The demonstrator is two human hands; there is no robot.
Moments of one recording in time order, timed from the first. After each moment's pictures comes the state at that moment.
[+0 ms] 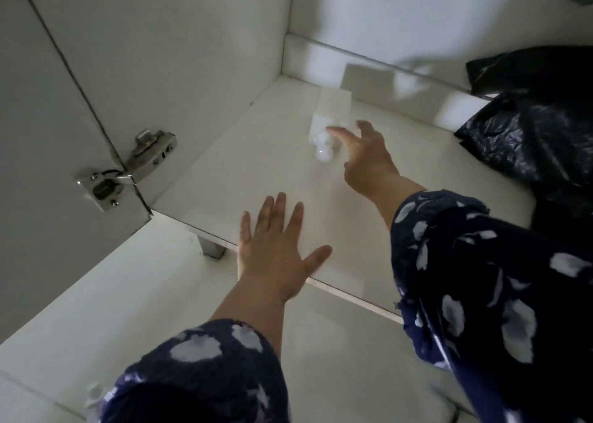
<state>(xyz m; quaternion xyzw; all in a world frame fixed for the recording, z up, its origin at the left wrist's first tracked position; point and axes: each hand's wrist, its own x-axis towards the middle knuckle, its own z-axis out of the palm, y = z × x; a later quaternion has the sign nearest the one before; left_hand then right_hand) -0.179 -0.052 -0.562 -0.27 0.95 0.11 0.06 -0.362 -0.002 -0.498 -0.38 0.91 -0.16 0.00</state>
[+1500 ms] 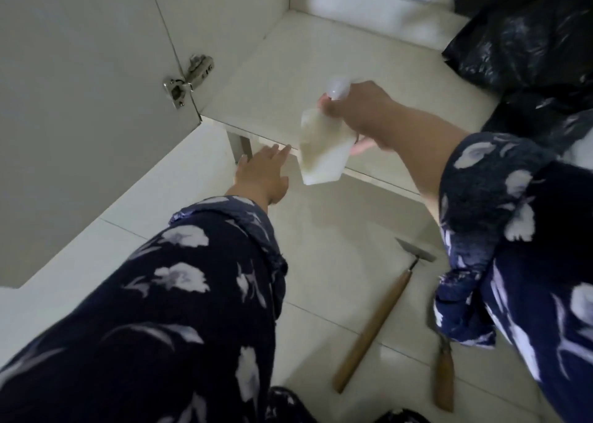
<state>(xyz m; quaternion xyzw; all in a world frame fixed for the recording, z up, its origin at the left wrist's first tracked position) -0.076 -0.005 -0.515 -0.27 0.95 0.13 0.11 -0.200 0.103 -0.396 -0.24 0.87 -0.33 0.28</state>
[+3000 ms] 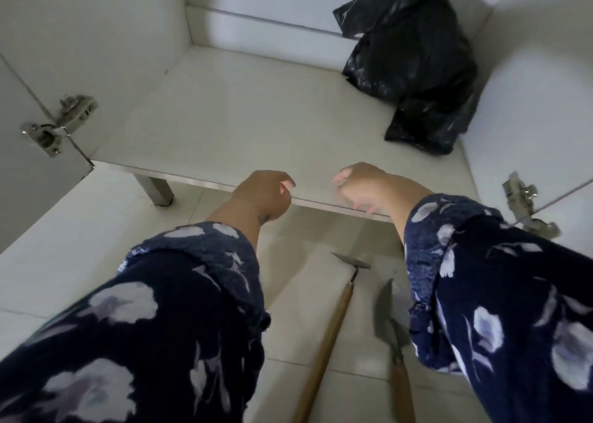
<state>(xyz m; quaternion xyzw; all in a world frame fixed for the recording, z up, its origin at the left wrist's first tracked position) -0.158 0.097 -0.485 -0.19 0.93 0.32 0.04 -0.255 0.247 -0.448 -0.16 0.93 -0.17 0.28</state>
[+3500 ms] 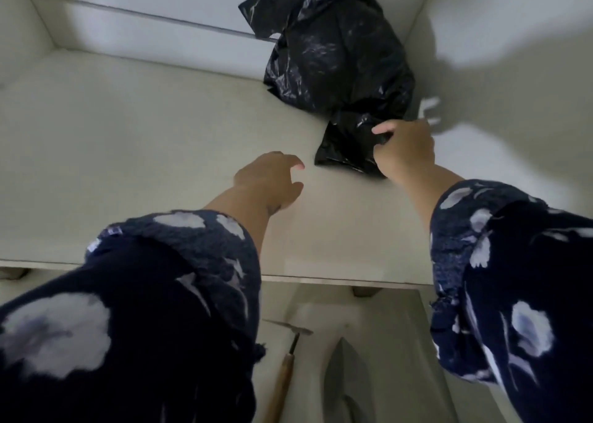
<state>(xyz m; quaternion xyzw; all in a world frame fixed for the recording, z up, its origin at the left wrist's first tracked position) -0.363 0.173 -0.507 -0.08 0.97 0.23 0.04 -0.444 0.353 -0.465 -0.02 0.97 -0.22 -0.06</state>
